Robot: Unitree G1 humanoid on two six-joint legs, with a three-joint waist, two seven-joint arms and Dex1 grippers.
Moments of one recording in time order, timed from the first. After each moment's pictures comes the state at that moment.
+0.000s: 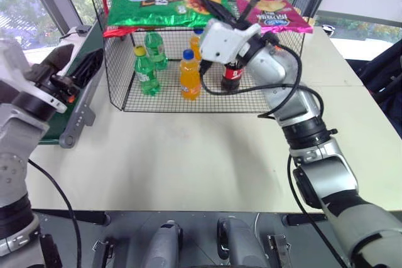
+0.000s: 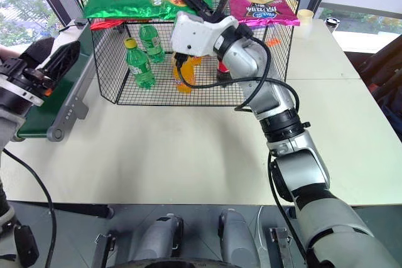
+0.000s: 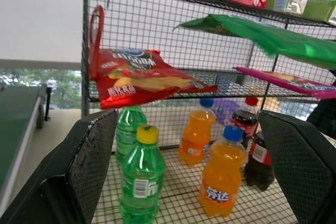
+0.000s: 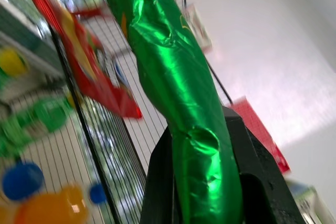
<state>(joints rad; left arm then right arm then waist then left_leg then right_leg) -0.34 0.68 0.54 -0.35 -0.96 0.64 -0.33 -1.04 -0.35 0.22 0.24 -0.56 -0.15 0.28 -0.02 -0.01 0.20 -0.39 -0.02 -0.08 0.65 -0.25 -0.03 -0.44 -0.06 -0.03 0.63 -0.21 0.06</state>
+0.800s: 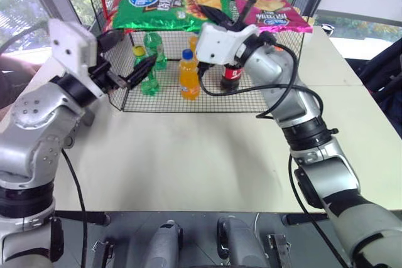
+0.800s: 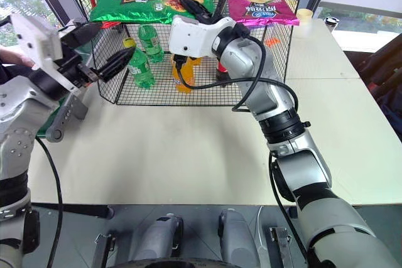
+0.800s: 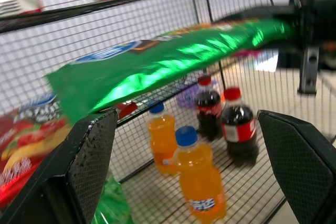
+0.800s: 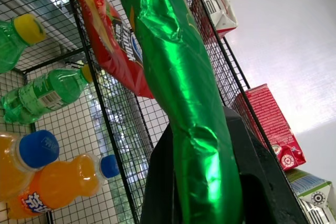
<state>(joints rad) -0.51 0.74 0.16 -0.41 -0.54 0.46 -0.48 -1.04 -0.35 0.26 0.20 -0.56 -0.09 0.35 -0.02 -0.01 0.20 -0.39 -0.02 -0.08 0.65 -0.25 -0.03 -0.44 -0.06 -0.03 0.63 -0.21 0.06</state>
